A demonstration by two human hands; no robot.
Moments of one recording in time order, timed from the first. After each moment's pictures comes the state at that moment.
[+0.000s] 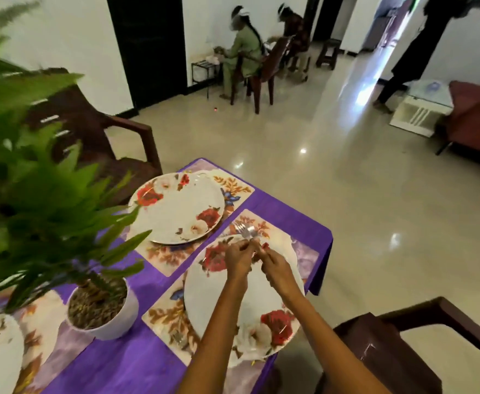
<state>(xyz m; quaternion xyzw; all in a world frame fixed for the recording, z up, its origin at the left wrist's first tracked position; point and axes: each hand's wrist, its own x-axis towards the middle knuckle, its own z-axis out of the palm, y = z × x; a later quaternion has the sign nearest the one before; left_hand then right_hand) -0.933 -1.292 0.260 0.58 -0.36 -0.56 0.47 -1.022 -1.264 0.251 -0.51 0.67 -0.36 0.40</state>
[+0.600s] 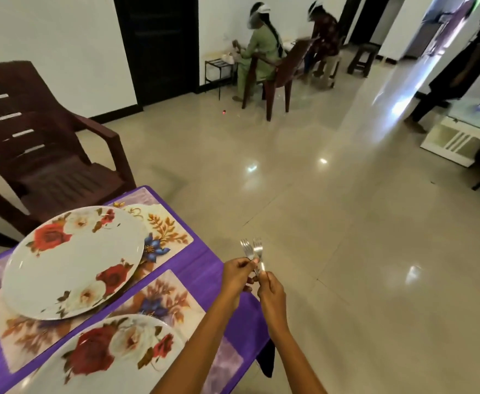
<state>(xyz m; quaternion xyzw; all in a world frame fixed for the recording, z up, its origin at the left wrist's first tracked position) -1.173 -1.508 0.240 0.60 -0.31 -0.61 0.41 -1.260 -1.474 0.210 -0.44 0.69 -0.40 0.42</state>
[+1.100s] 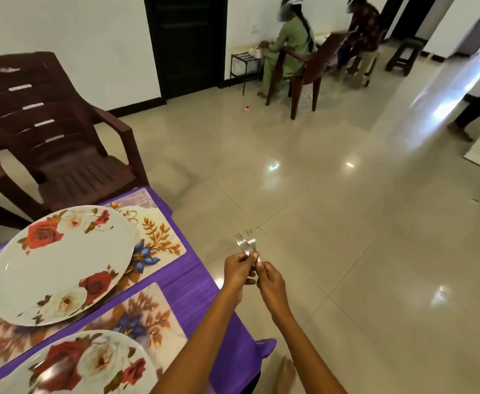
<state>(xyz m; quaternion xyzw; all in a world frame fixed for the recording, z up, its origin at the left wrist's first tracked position) -1.204 -1.586 0.221 0.61 -0.24 -0.60 0.46 -1.298 -1.570 0.203 -0.51 0.62 -0.34 0.48</state>
